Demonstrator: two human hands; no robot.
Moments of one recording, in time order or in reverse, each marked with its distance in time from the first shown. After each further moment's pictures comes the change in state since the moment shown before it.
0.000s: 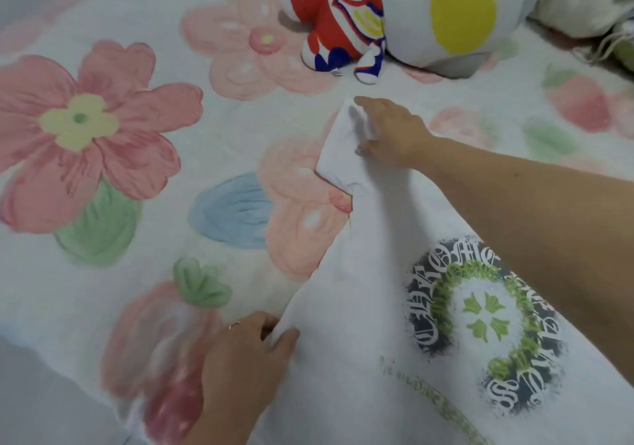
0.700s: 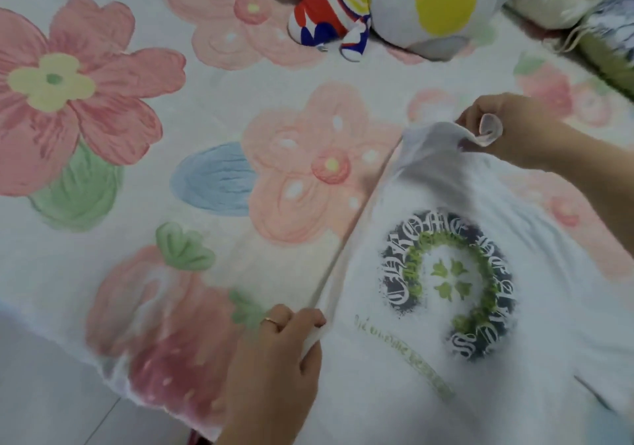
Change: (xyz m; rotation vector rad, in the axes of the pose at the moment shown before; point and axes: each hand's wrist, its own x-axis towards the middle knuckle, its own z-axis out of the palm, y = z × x) left_hand -0.061 0.030 0.002 0.001 0.012 0.516; right_hand -0.114 0.084 -0.075 0.107 0.057 0.014
